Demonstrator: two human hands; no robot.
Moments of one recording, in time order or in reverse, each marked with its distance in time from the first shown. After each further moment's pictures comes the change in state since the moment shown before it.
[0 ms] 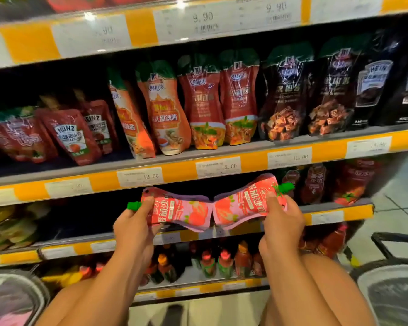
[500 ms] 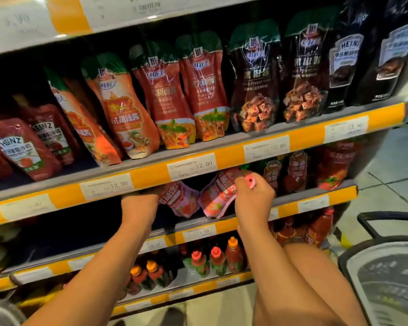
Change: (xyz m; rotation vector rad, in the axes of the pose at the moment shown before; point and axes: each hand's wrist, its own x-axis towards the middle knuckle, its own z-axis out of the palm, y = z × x) left_hand 0.037 -0.012 0.072 0.409 -0.145 0.247; right_hand 0.021 -0.001 0.029 -0.188 -0.135 -0.213
